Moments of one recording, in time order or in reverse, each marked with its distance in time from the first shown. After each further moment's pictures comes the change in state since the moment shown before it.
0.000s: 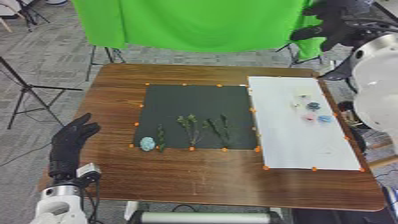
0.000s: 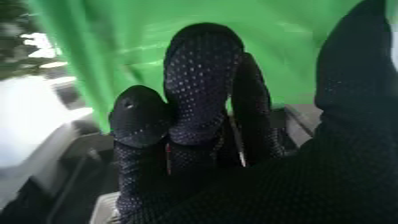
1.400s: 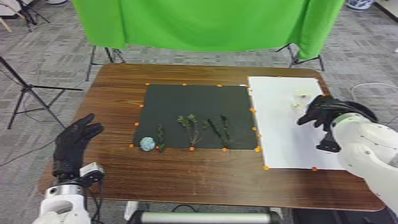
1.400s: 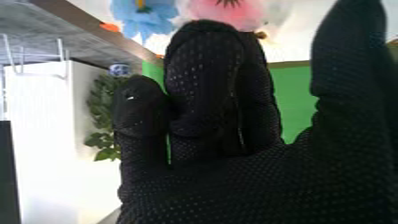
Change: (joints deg) left arm -1.0 -0.4 1.0 0.5 -0.5 0.0 -0.5; right arm -15.8 -0.7 -4.3 13.7 1.4 -3.5 5.3
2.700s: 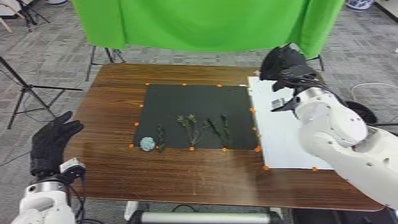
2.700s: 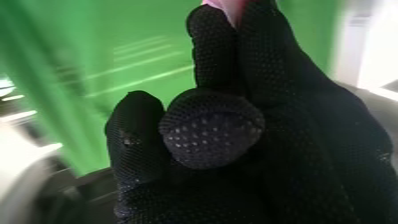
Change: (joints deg) left arm 0.5 2.5 -4.7 1.3 -4.6 2.1 -0.4; right arm 27.6 -3.1 -28.5 -2.7 -4.3 26.9 -12.8
